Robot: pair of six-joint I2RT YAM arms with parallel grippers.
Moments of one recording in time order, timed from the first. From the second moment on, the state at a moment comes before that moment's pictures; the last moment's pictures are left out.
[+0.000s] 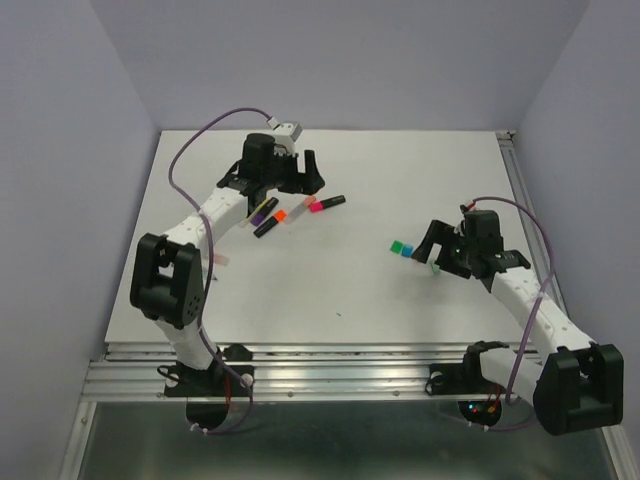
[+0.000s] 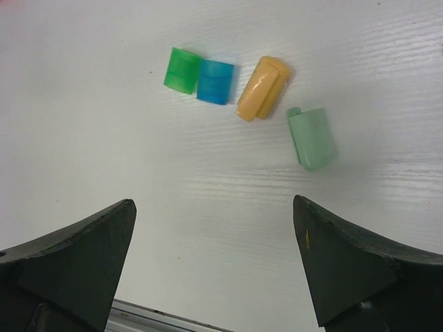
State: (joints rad) left arm -0.36 1.64 1.24 -0.10 0.31 -0.28; right arm 0.12 1.07 0.67 -0.44 -0.18 0.49
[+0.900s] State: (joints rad) left arm -0.52 2.37 2.01 -0.47 0.18 0.16; right arm 0.12 1.02 0.67 -0.44 -0.29 0.45
